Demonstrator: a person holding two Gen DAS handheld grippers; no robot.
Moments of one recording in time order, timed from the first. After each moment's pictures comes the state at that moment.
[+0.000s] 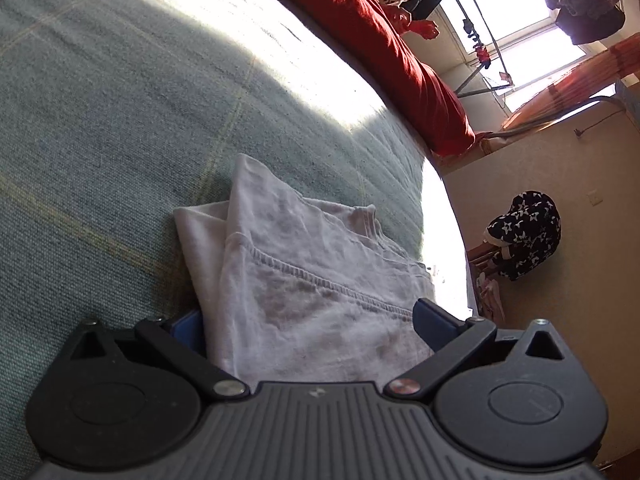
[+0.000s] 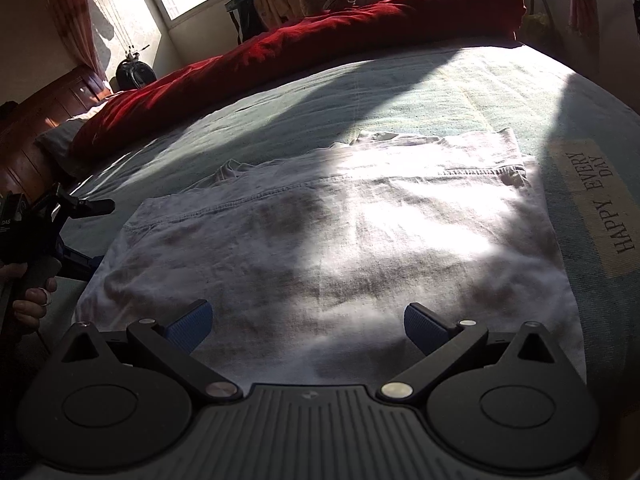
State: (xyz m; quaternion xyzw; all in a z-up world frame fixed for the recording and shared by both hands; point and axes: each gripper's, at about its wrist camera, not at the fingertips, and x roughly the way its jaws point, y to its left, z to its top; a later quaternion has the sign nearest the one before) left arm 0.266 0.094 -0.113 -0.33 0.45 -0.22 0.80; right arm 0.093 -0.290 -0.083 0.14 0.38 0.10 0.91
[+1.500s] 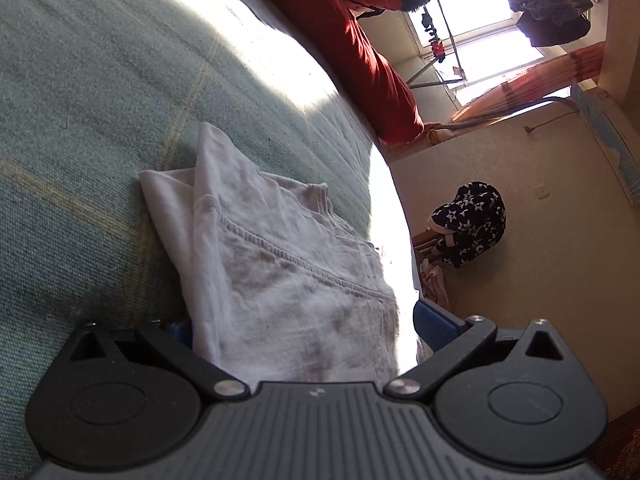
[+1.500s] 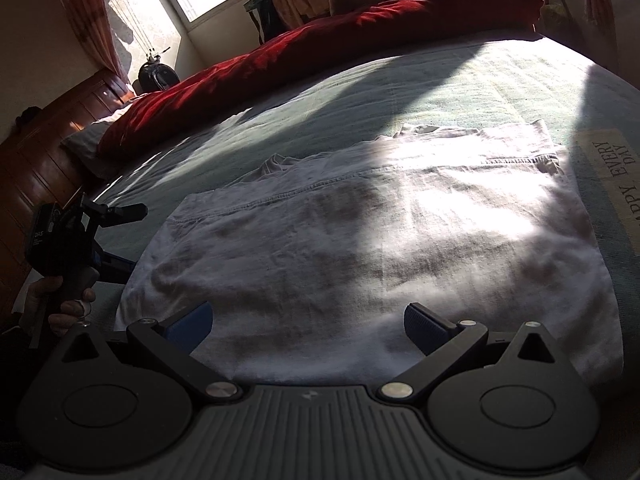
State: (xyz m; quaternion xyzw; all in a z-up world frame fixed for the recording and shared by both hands) left arm 0.260 0.108 -0.128 -0.40 0.43 -0.30 0.75; right arm 0.076 -0.268 -0.069 0.17 0.38 0.14 0.90
